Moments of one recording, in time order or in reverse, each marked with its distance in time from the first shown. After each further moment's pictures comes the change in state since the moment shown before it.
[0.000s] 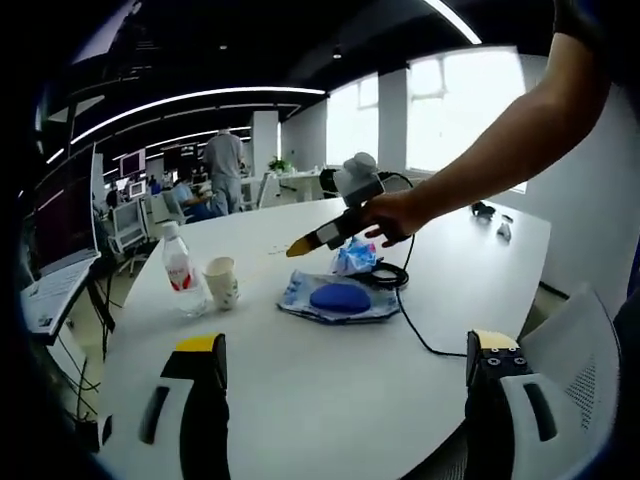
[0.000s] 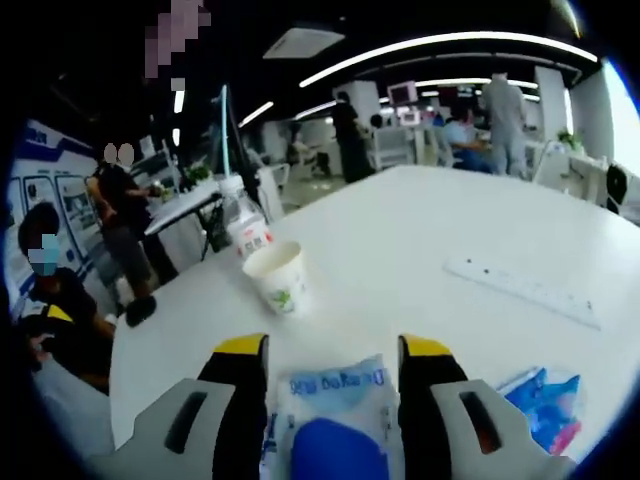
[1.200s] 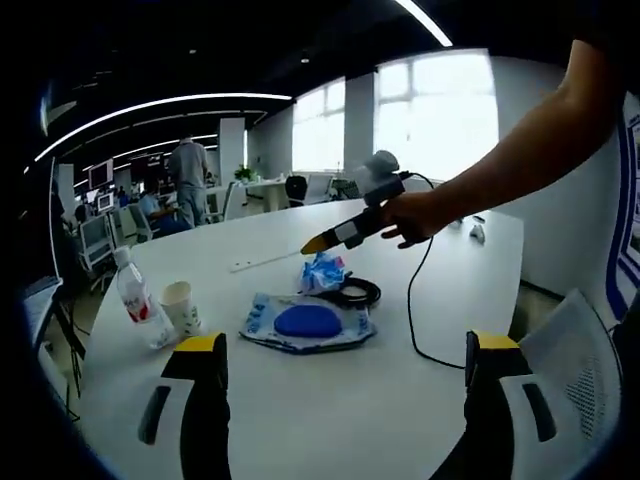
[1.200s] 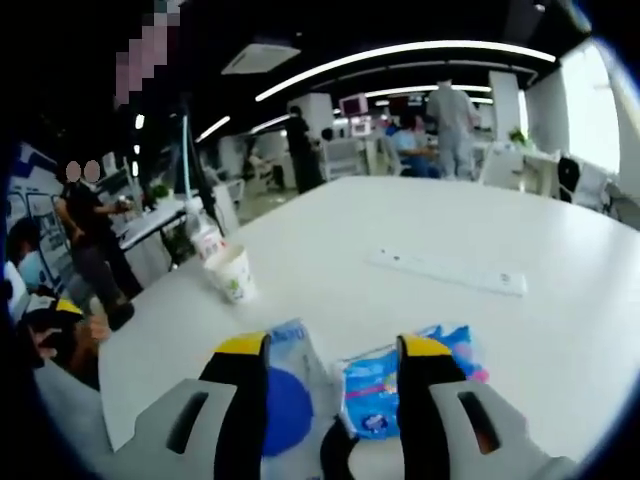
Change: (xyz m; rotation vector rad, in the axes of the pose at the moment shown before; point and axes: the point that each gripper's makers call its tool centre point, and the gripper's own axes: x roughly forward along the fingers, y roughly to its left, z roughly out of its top) left arm 0.039 -0.025 0.023 0.042 -0.027 -0.149; right arm -0.079 -0.049 -0.012 0.067 -0.056 -0.174
